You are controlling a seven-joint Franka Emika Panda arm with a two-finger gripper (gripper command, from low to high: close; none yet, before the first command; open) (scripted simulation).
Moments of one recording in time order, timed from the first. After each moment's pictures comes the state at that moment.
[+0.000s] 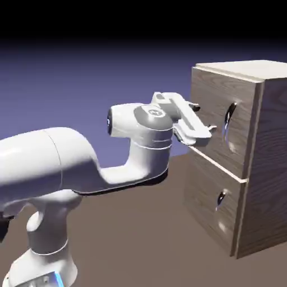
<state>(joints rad) 0.90 -1.22 -1.10 -2.55 -2.53 2.81 -0.54</state>
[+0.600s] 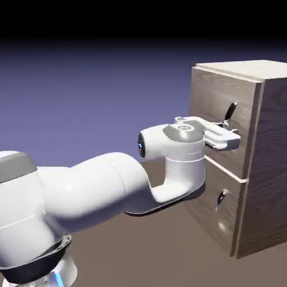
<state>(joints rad) 1.13 -1.17 -1.26 -2.40 -2.87 2.75 -0.54</state>
